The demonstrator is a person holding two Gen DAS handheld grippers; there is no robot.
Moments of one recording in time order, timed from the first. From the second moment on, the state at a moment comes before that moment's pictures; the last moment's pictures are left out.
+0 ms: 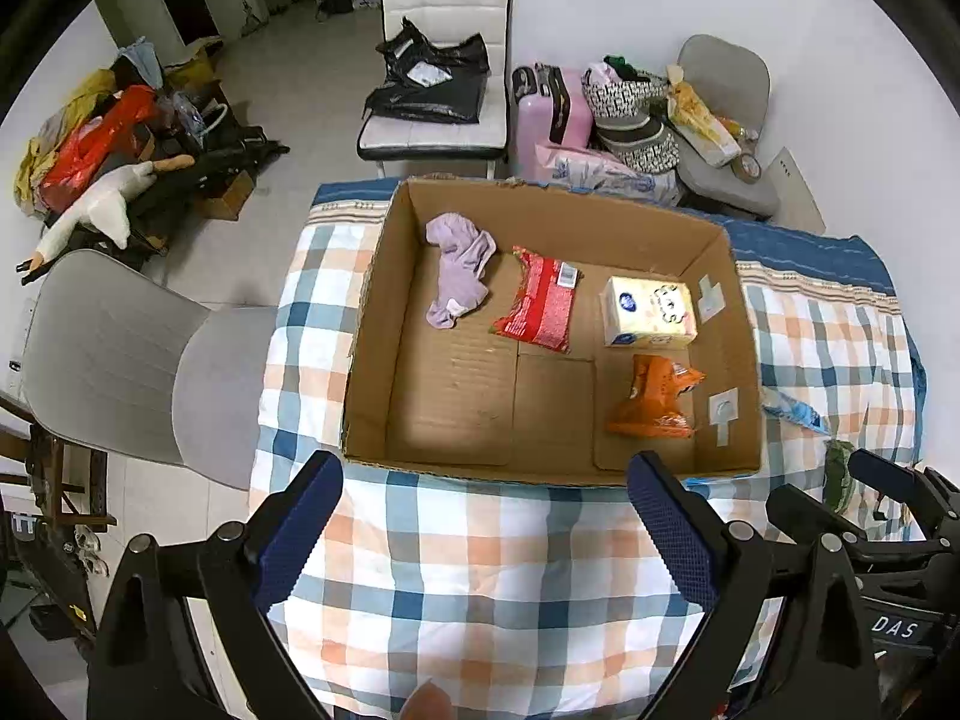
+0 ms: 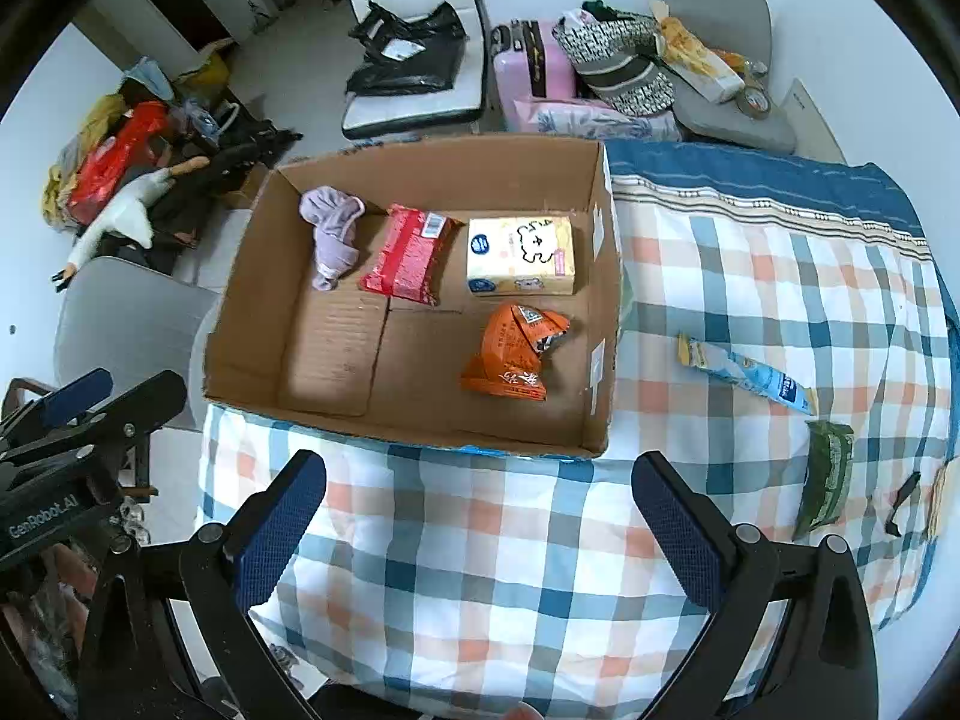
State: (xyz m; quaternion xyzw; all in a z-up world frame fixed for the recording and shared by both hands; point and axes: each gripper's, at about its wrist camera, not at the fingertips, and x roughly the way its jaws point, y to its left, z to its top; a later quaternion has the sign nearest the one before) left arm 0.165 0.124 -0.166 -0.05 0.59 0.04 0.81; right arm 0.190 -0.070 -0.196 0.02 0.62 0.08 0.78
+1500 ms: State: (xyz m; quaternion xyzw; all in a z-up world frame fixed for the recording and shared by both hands) left arm 0.320 -0.246 -0.424 -0.11 0.80 -0.03 0.59; right arm 0.186 -0.460 -0.404 0.24 0.72 -0.09 0.65
